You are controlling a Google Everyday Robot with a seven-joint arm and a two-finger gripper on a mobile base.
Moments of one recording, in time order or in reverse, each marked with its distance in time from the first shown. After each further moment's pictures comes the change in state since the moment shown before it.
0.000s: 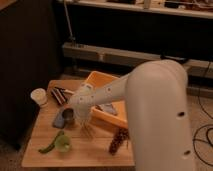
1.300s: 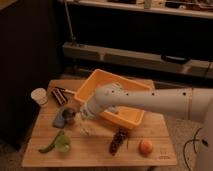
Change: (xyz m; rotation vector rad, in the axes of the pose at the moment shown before) arm 0.010 0.039 -0.094 -0.483 -0.333 -0.267
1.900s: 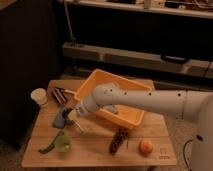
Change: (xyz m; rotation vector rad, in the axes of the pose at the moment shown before) arm -0.040 0.011 0.018 -0.019 -0.051 -0.057
